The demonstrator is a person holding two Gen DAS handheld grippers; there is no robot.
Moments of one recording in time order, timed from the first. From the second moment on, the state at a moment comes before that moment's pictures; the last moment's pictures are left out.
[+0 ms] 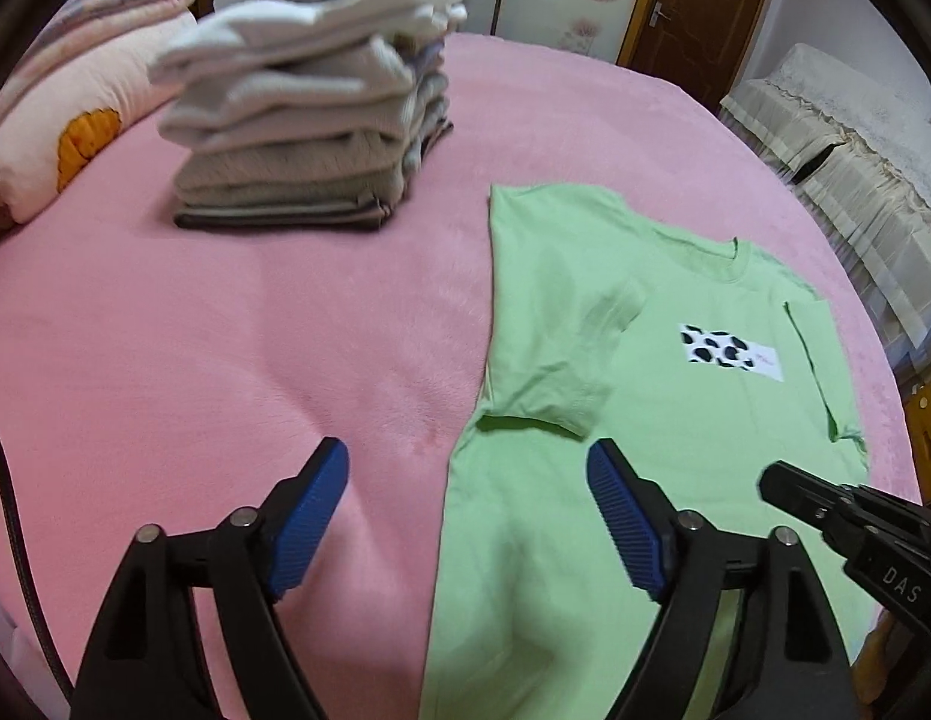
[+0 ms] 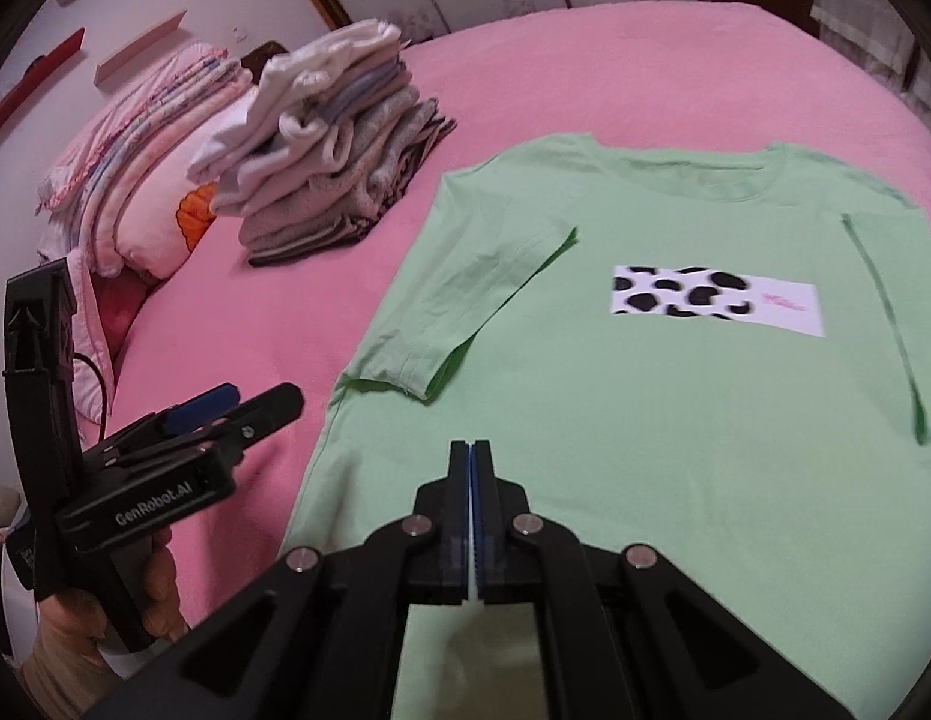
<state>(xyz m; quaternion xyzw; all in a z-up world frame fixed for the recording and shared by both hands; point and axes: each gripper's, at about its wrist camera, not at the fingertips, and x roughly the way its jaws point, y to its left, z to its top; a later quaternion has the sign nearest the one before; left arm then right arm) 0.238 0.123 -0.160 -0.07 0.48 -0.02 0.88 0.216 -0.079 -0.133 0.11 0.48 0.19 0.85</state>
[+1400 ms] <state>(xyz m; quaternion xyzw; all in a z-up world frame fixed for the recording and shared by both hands) 0.015 0.026 -0.021 -0.01 0.37 -0.08 0.93 -0.026 -0.229 -0.011 0.13 0.33 0.05 0.93</state>
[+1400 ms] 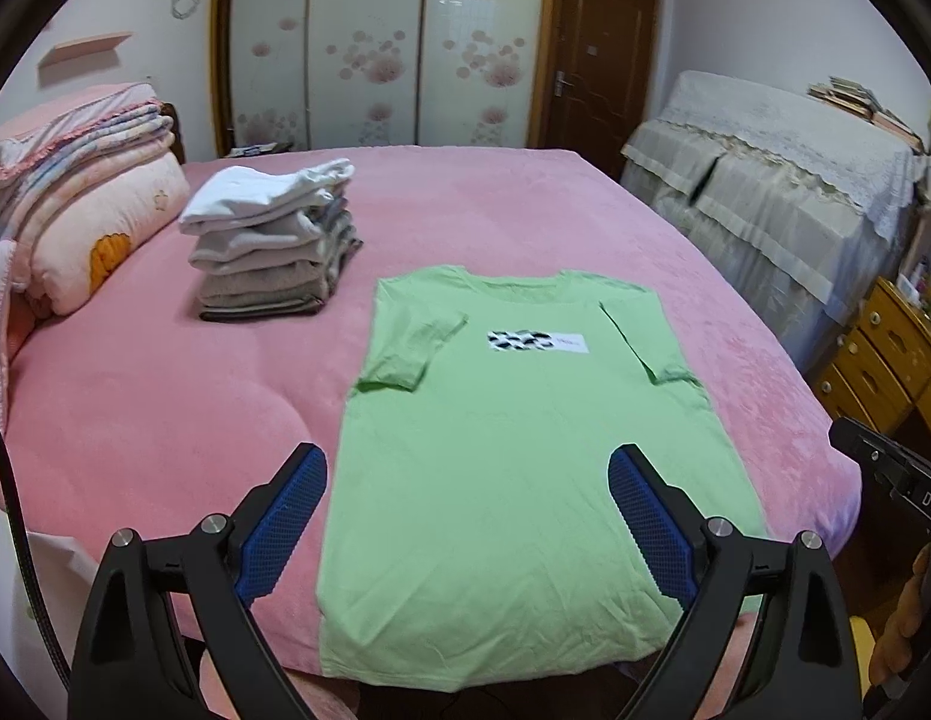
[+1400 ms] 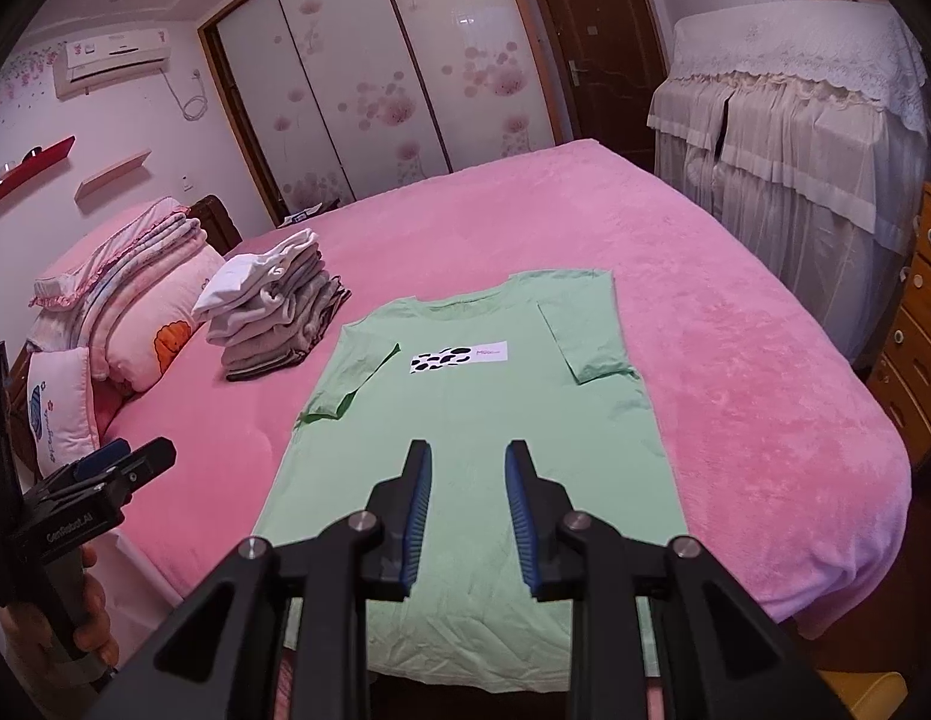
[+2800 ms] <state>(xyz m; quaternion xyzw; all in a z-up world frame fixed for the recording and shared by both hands) 0.012 0.162 -0.251 -0.10 0.56 -0.16 0.81 -0.066 -0.304 -0.181 0.08 0.45 0.09 0.89</state>
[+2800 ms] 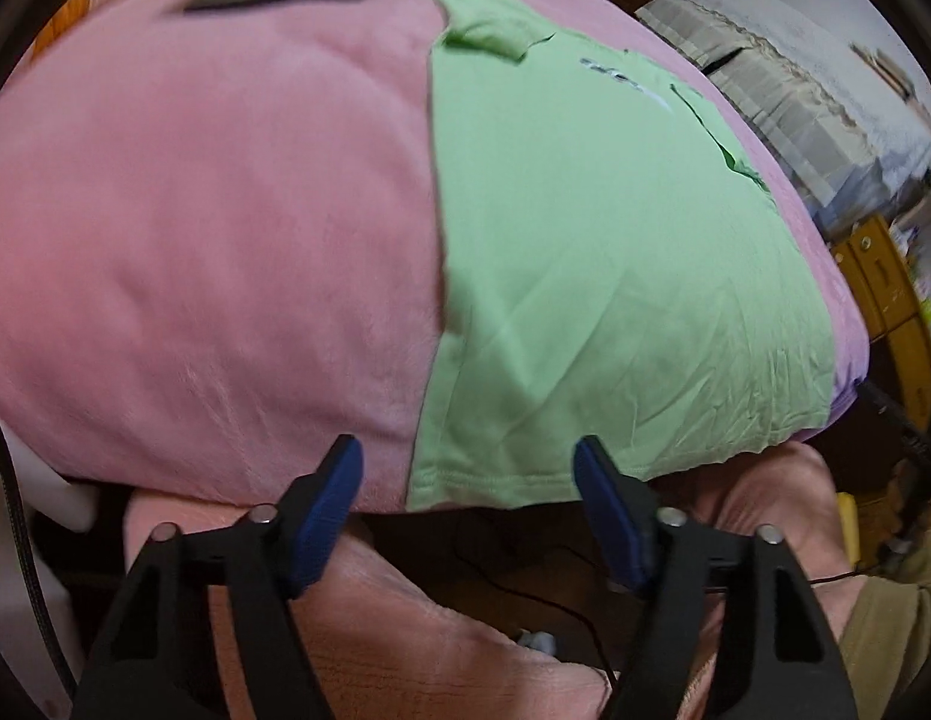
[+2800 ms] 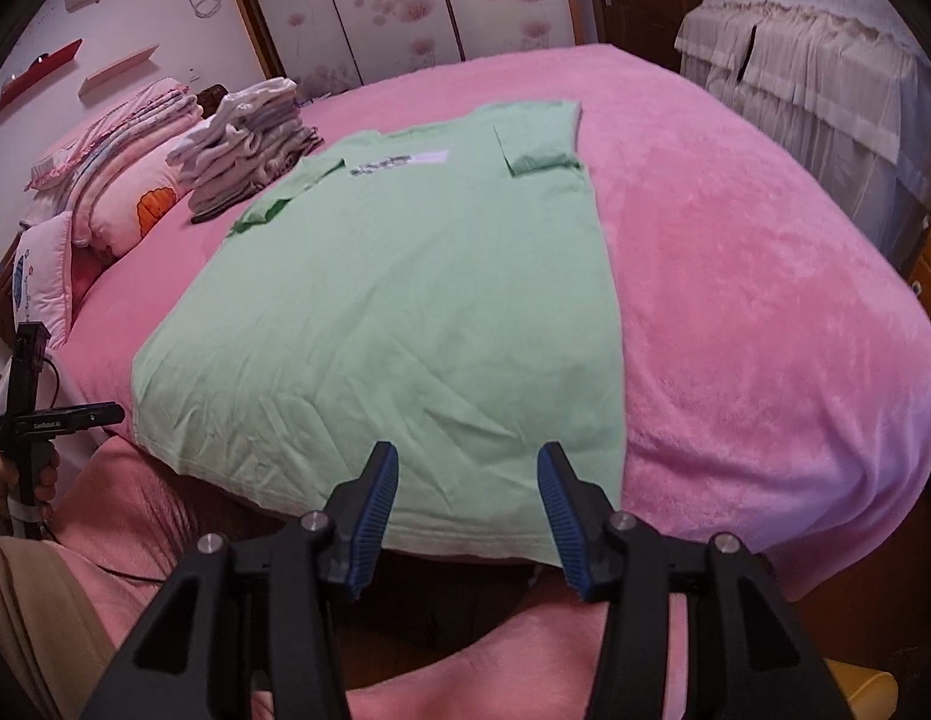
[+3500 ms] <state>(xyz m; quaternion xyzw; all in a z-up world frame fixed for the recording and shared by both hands) 0.014 0.175 -0.286 -0.19 0.58 -0.22 0.76 -0.053 -0.354 -0.254 0.15 0.52 0.12 0.83</state>
